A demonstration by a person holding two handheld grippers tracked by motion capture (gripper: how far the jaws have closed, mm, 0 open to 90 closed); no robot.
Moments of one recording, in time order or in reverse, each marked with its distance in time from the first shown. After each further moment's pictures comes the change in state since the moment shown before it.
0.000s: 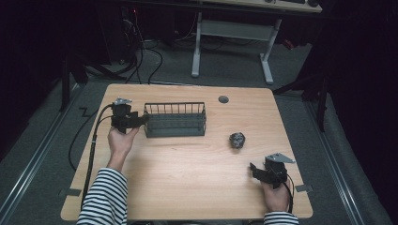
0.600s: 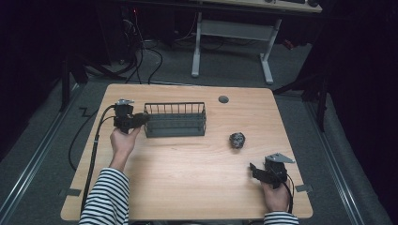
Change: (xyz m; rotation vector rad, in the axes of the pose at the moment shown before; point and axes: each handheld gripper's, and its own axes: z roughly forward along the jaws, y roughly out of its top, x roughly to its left) left arm -0.001 -0.002 0.005 0.010 -0.031 -0.008; right arm 0.000 0.000 0.000 0.002 0.003 -0.003
